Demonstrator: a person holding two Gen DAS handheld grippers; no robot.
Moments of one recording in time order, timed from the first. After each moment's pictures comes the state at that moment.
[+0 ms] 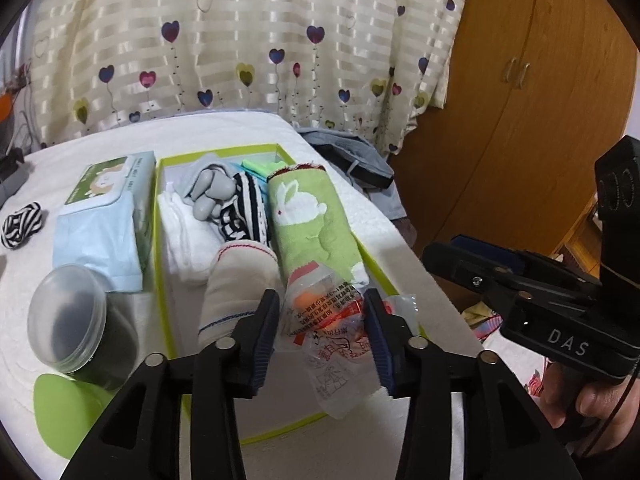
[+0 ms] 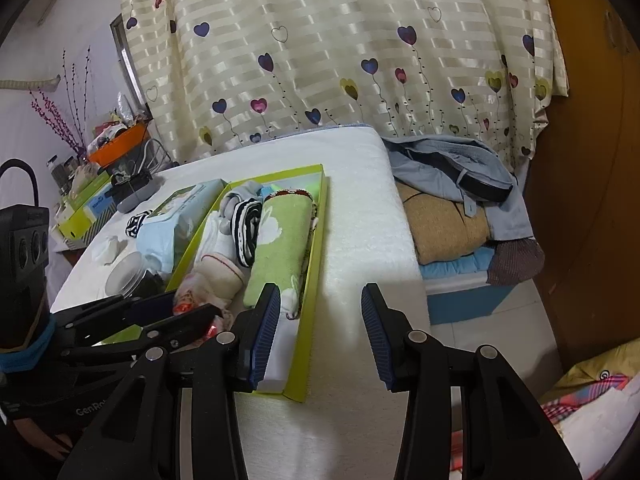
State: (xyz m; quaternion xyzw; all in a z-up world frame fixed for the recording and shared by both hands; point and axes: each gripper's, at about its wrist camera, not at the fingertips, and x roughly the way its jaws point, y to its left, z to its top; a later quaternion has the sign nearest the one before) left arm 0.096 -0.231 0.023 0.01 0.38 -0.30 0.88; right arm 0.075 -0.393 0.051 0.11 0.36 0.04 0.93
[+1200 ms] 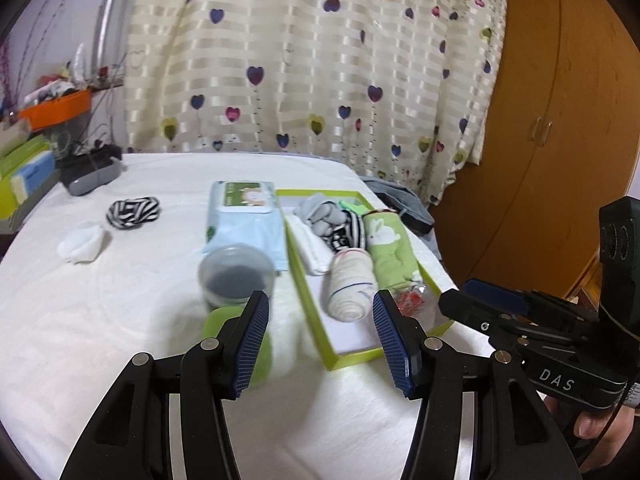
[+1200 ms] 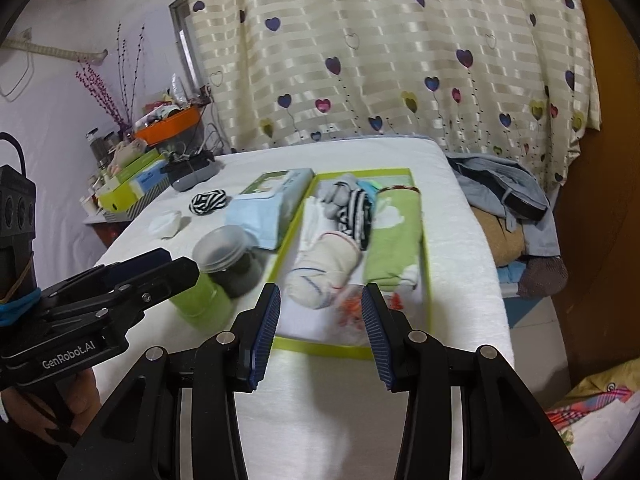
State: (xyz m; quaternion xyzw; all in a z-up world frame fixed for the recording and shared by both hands) left arm 0.038 -0.108 0.067 -0.03 0.32 -0.21 0.92; right arm 0.028 -0.301 0.077 0.07 0.34 0.10 0.93
